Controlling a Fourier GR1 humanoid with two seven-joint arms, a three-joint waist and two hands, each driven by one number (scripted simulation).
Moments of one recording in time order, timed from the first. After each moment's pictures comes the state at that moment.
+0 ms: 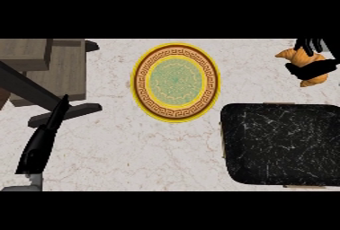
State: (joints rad) left arm 0.00 0.32 0.01 -1.49 -0.17 0.03 -0.12; right arm -0.79 -0.64 0.05 -0.87 0.57 0.04 -0.30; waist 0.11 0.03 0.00
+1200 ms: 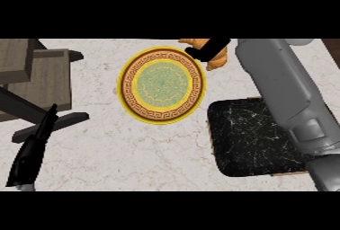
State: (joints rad) left arm 0.07 0.30 0.07 -1.48 -0.18 0.04 -0.13; right arm -1.21 -0.22 0.07 -0.65 0.51 0.18 -0.38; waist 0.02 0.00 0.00
